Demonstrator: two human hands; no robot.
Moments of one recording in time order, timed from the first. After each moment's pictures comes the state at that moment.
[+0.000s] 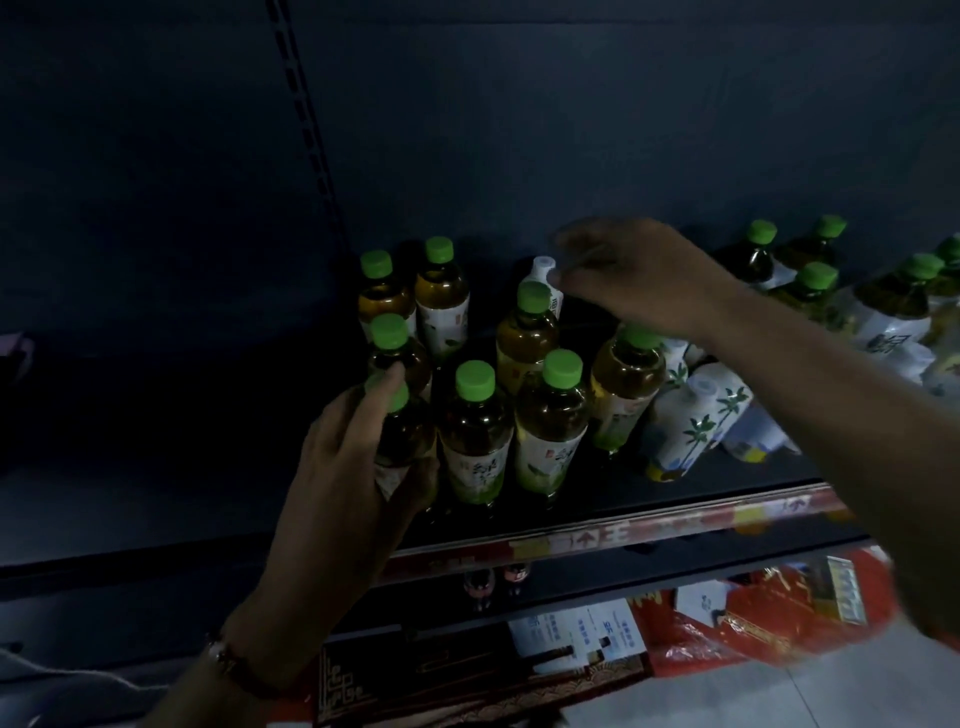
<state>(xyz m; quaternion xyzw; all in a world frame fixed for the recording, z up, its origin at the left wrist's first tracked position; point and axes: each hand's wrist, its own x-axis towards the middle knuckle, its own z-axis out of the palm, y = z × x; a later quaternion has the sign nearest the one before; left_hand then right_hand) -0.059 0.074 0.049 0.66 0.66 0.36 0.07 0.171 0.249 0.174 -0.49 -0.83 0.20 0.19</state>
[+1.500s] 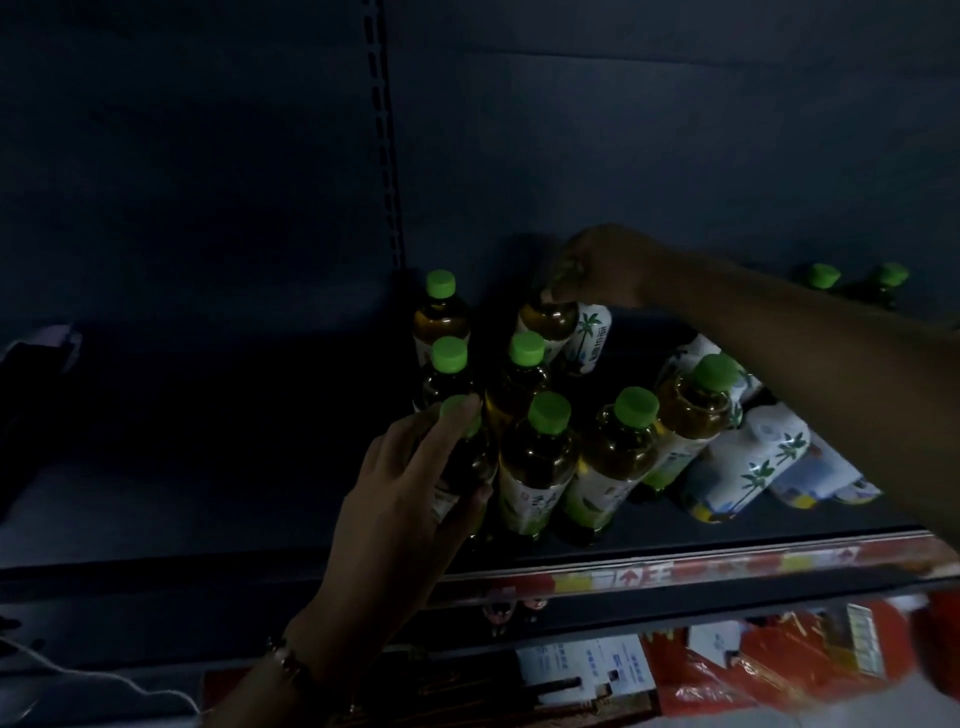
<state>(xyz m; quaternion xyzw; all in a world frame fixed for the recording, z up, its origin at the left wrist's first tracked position) -0.077 0.078 0.041 0.67 0.63 0.39 0.04 0.089 0.351 0.153 -0.45 -0.89 0.07 0.01</state>
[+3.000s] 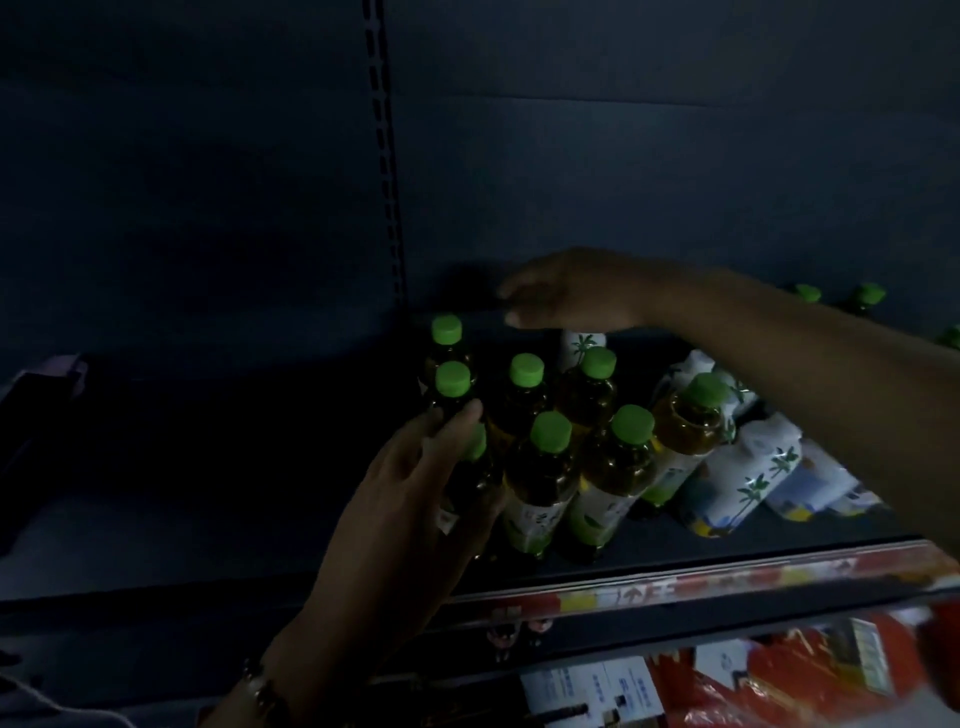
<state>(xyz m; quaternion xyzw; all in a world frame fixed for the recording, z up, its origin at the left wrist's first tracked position) -0.083 0.076 0.070 0.69 0.63 0.35 0.09 0.066 0.277 0.206 -0.39 -0.91 0.10 -0.05</state>
